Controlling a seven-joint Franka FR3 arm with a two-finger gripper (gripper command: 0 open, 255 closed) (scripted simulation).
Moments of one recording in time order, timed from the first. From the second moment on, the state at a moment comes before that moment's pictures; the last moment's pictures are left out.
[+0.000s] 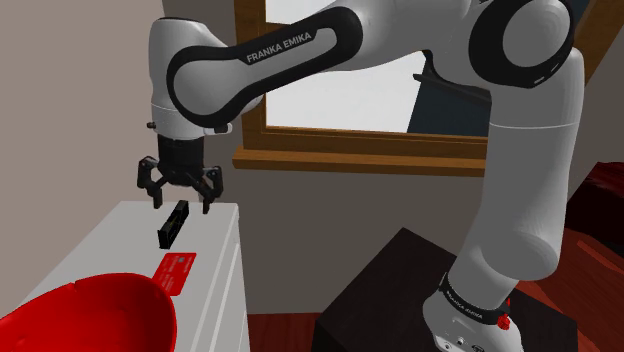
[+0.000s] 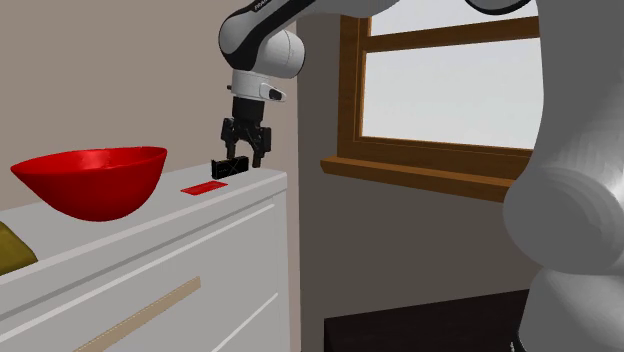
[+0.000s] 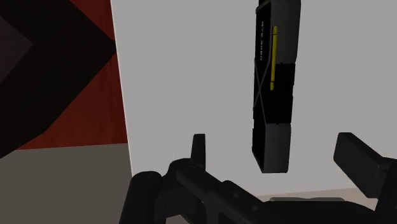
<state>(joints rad) 0.13 0.29 0.56 -1.76 -0.03 2.12 1.43</state>
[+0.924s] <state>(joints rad) 0.13 0.29 0.56 -1.76 -0.03 2.11 1.43</state>
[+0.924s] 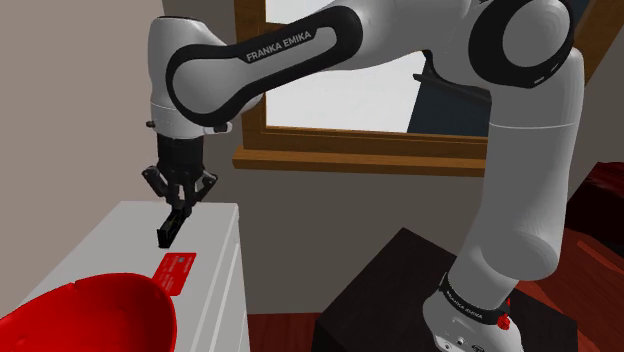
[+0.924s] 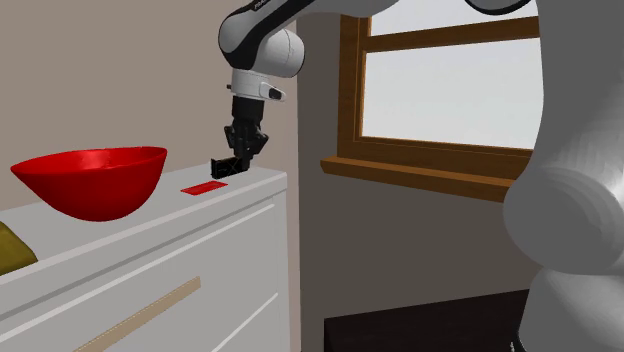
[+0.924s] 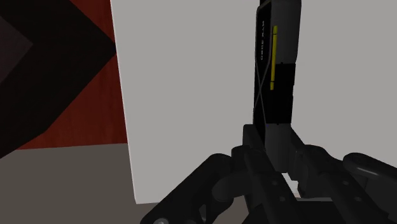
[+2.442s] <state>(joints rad) 0.14 0.25 0.57 -1.50 -0.01 1.83 1.44</state>
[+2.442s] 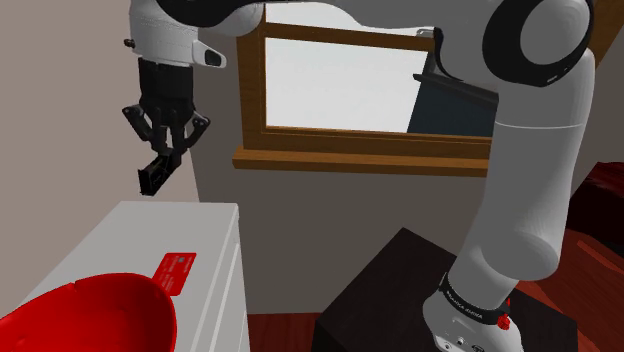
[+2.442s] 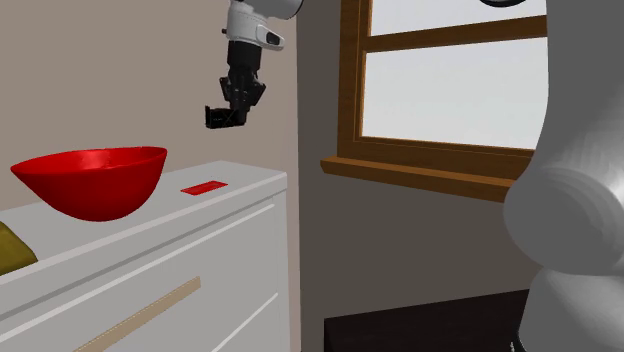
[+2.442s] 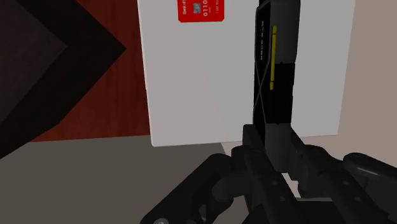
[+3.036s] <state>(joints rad) 0.16 0.28 0.57 -1.34 -0.03 1.69 1.46</state>
